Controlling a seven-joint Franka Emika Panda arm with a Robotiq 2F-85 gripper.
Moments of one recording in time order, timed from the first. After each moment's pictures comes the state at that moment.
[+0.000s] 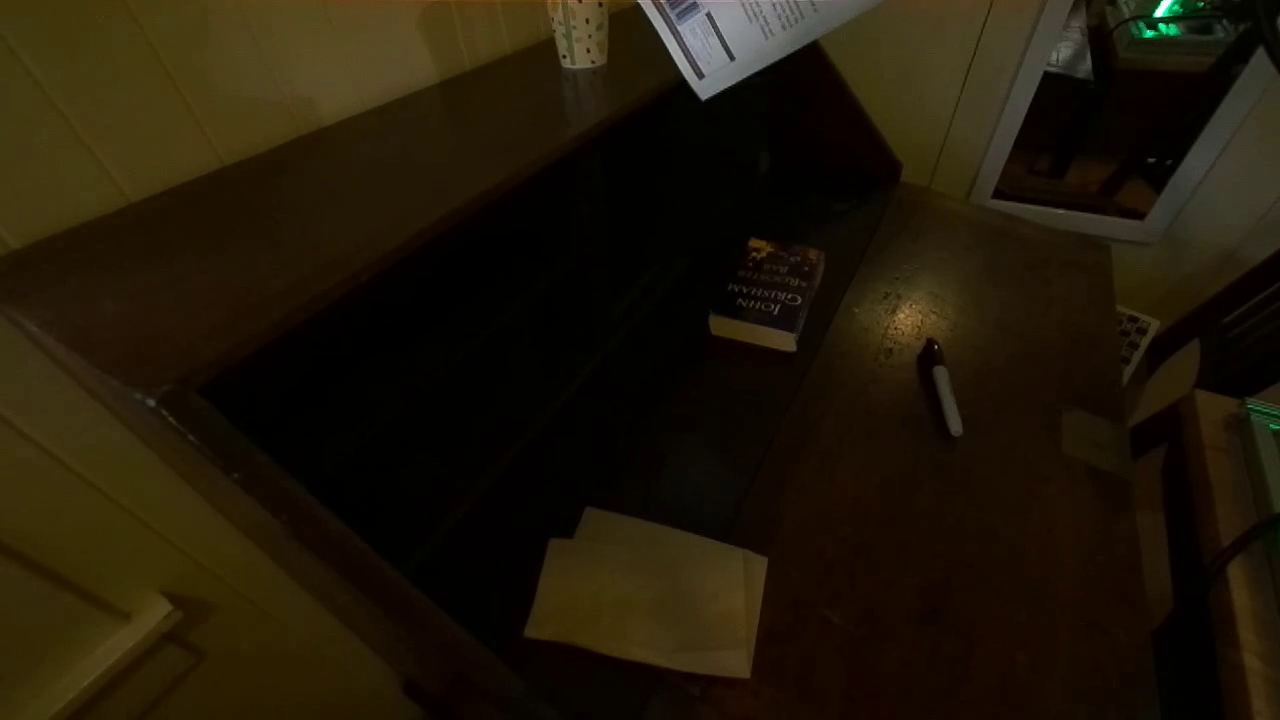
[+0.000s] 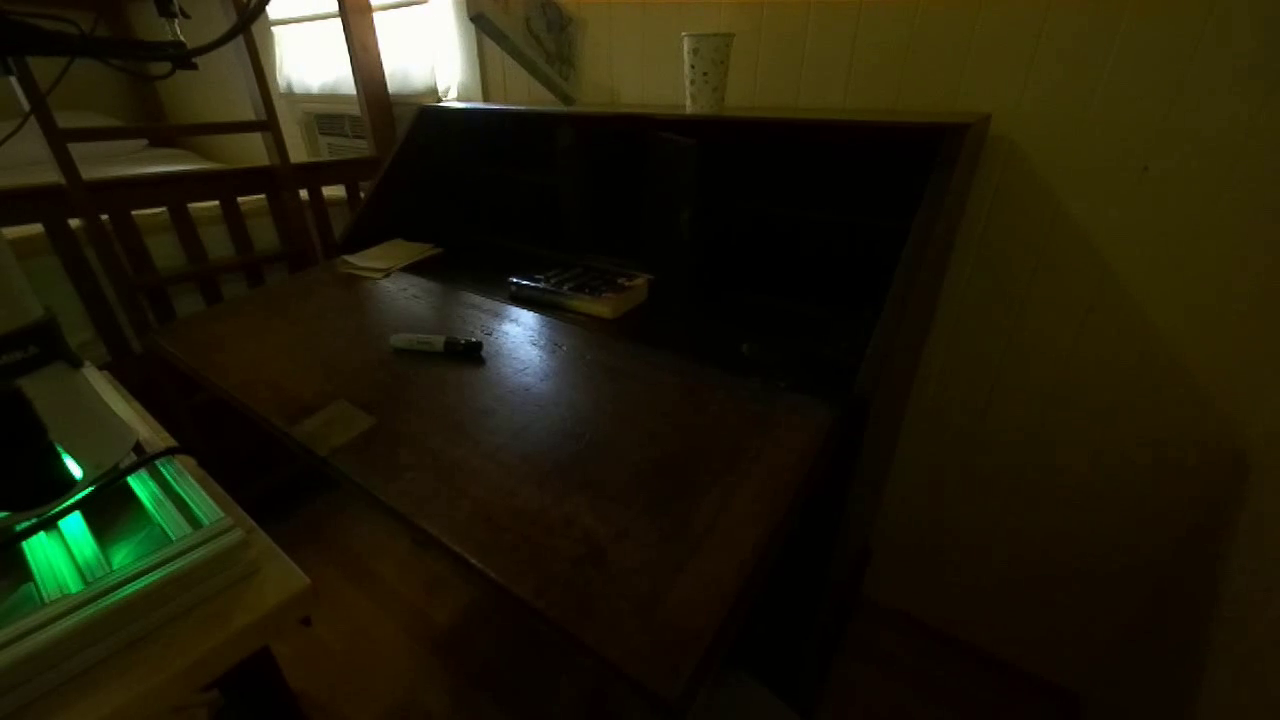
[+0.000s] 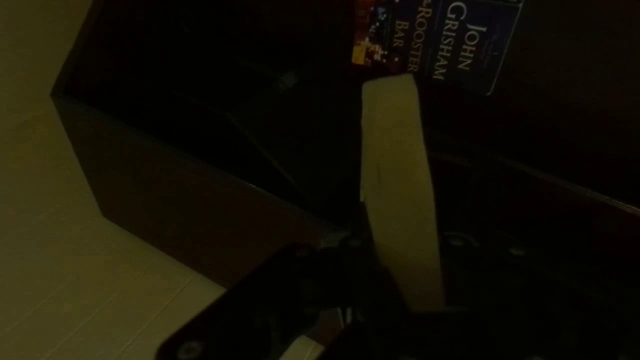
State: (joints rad) arm -0.09 -0.38 0.07 -2.25 -0.51 2.29 0.00
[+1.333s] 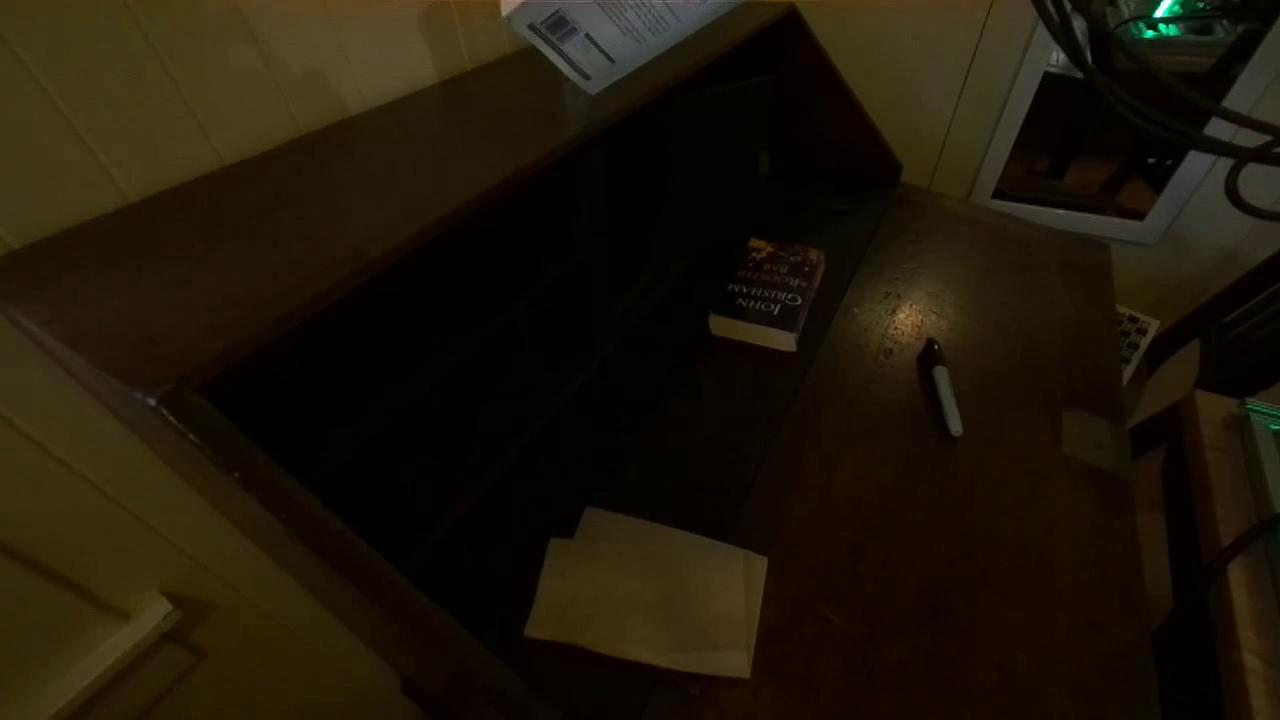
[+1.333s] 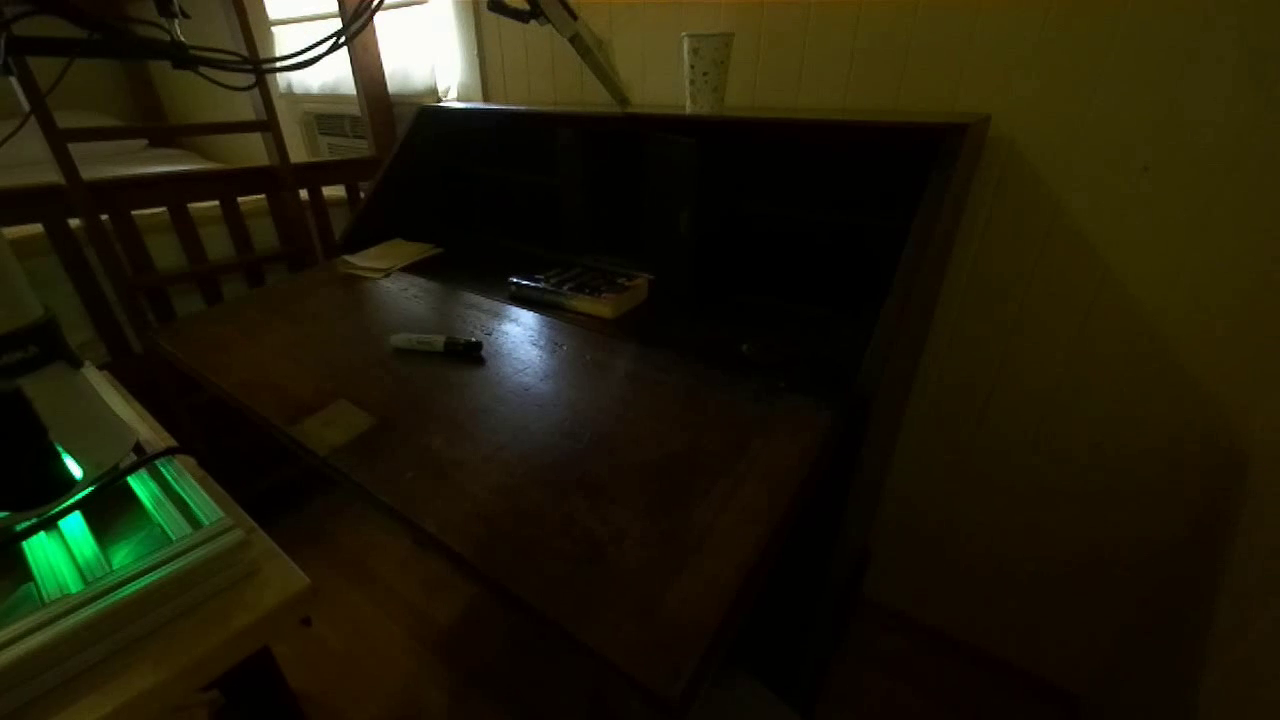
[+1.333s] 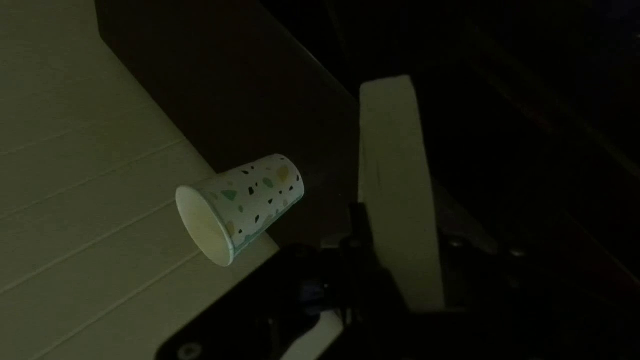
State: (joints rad) arm -0.08 -0.08 0.04 -2.08 -0.80 2.58 -0.11
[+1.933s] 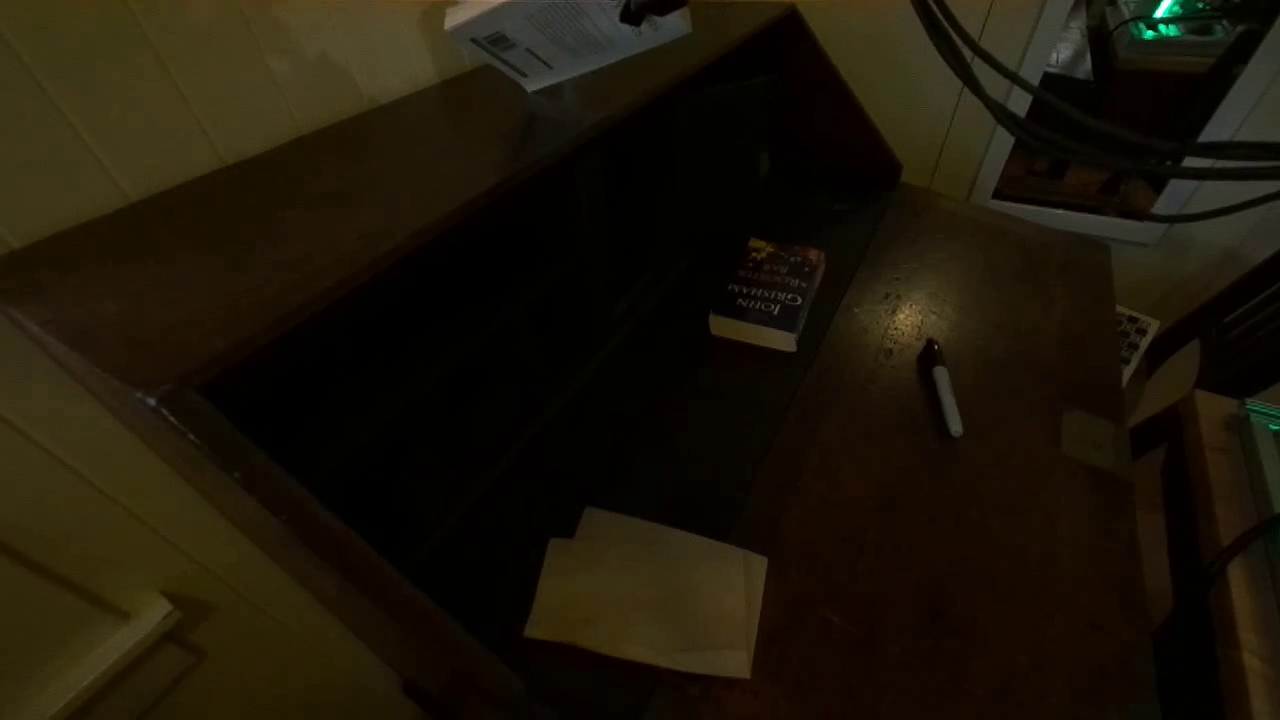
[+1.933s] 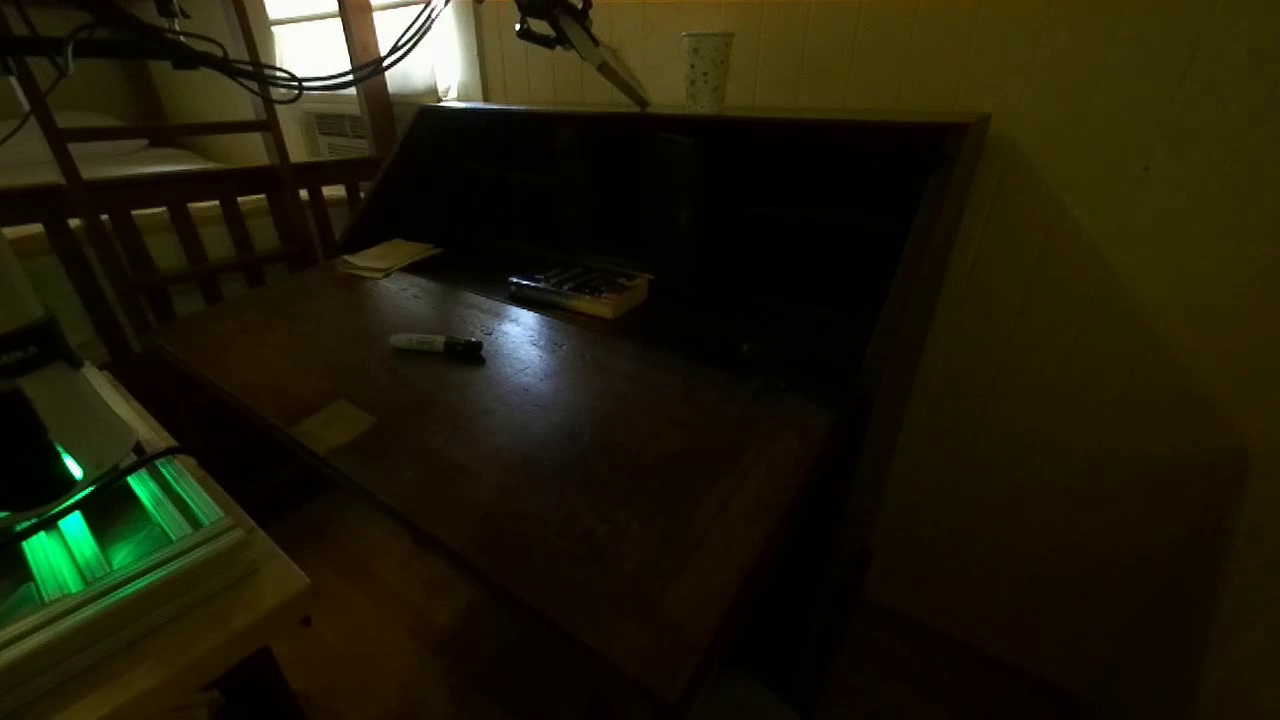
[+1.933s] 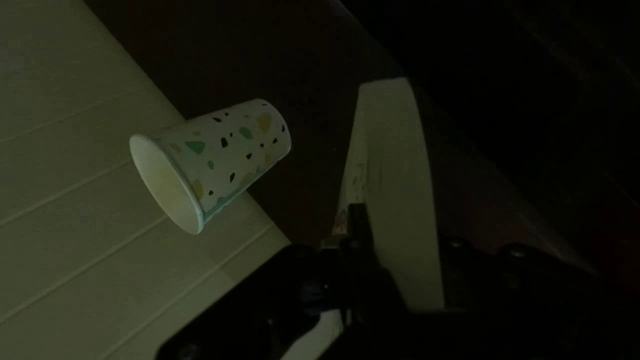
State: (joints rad) arm -0.08 0.09 0.01 -1.97 -0.80 2.75 -0.13
